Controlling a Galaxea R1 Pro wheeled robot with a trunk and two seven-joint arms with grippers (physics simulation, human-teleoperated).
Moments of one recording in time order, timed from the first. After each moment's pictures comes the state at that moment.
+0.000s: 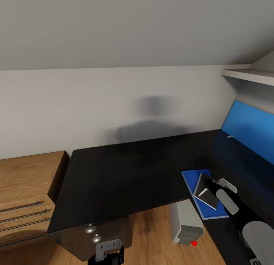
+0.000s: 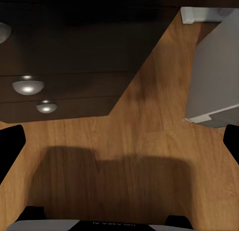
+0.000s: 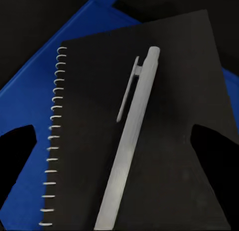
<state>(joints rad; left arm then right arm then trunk) 0.17 -0.04 -0.45 -1.58 0.40 0.40 0.52 -0.70 -0.32 0.19 -0.63 -1.00 0.15 -0.30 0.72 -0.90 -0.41</state>
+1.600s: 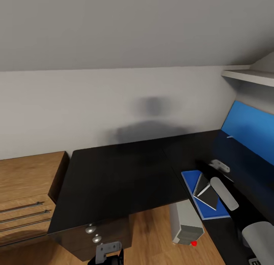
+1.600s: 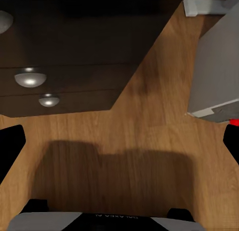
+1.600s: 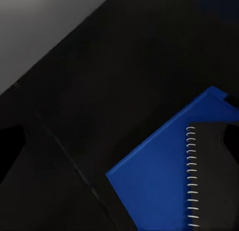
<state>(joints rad) 0.17 -0.04 -0.45 -1.56 0.40 0.40 0.52 -0.65 -0.32 0.24 -1.06 -0.98 0.18 -0.43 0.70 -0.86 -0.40</state>
